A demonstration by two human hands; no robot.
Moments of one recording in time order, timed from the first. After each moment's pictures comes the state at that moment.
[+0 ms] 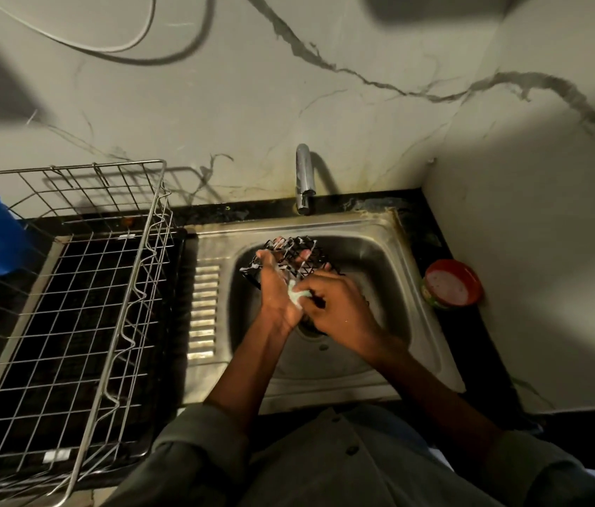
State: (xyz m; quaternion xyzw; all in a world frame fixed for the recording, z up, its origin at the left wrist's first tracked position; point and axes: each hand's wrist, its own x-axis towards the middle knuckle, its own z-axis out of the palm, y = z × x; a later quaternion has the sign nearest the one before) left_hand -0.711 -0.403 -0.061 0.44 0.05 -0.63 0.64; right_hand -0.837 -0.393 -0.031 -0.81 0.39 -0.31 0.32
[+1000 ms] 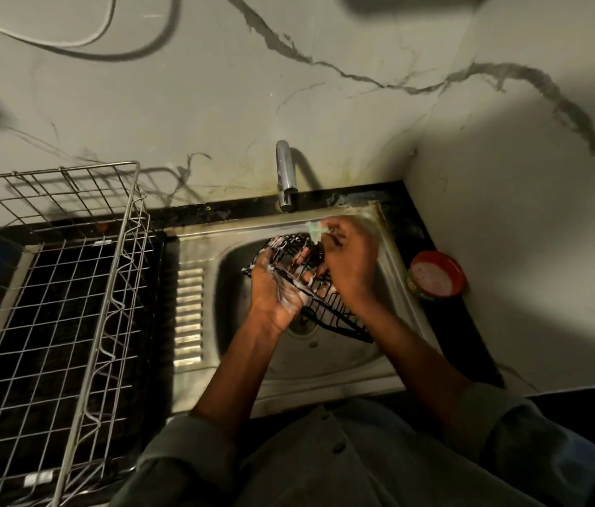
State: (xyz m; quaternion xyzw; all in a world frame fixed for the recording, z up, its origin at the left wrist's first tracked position) left_hand -0.714 -0.406 -0.056 0.34 0.05 -0.70 0.63; right_hand -0.834 -0.449 -0.016 -0.65 0.53 -0.47 0.26
